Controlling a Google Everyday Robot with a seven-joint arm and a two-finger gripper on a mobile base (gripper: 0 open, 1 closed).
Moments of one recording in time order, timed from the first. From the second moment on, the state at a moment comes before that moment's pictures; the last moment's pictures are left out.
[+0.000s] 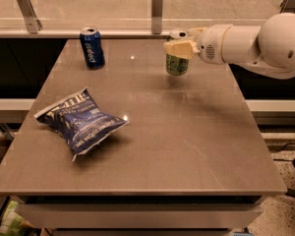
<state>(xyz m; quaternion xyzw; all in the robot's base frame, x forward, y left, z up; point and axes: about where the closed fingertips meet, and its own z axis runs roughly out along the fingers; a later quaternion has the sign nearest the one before) 0.672 -0.095 0.935 -0.34 0.73 0.22 0.56</state>
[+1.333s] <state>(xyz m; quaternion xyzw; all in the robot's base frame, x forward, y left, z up) 0.600 -0.045 0.923 -0.32 0.74 0.21 0.55</state>
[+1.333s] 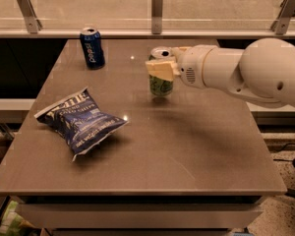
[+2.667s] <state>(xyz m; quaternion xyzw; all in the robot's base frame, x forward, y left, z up) 0.557 0.025 0.892 -0.29 0.75 0.23 0.55</state>
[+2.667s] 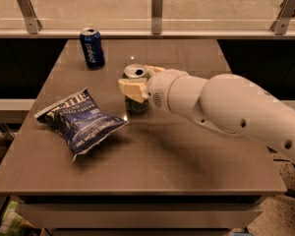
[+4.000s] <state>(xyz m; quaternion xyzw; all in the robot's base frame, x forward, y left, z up) 0.555 0.029 0.898 -0.29 0.75 0.23 0.55</state>
